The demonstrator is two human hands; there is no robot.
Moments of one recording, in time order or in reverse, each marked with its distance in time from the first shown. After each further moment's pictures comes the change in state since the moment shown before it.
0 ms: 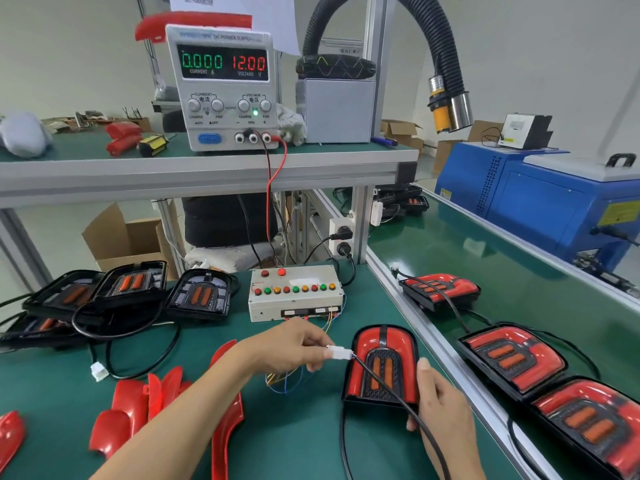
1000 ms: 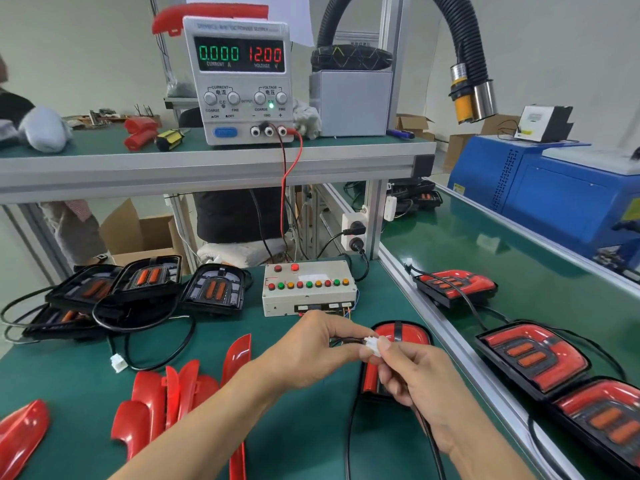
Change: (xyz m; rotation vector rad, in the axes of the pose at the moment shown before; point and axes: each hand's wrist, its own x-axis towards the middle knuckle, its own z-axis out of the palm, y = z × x) left_hand -0.021 0.028 0.022 -0.137 0.238 0.331; right_hand -0.010 -0.078 0.005 0.443 -0.464 0.055
